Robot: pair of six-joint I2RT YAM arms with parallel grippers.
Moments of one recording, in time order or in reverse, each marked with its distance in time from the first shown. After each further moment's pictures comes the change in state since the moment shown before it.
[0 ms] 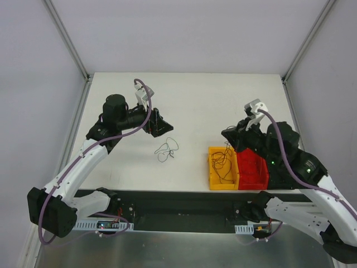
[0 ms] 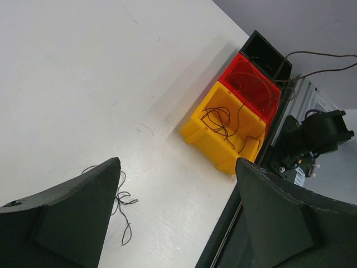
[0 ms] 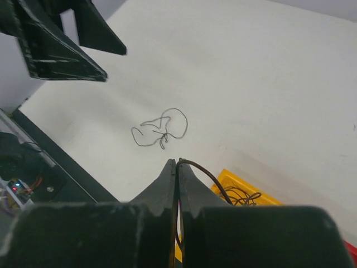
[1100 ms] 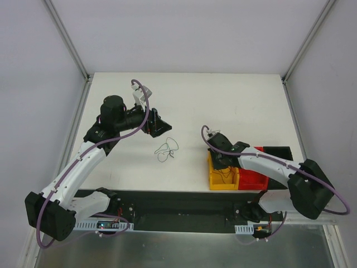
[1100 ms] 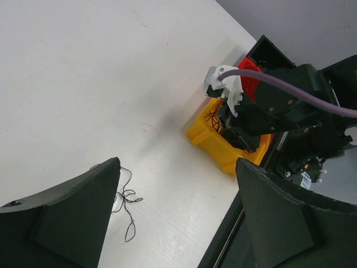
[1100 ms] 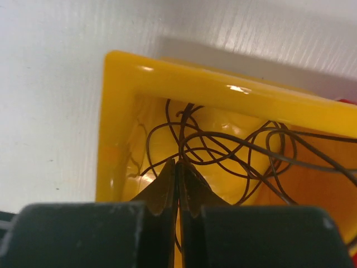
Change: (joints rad) left arm 0.000 -0.036 -0.001 -0.029 -0.038 0.009; right arm -0.015 0.558 -0.436 0.089 0.128 0.259
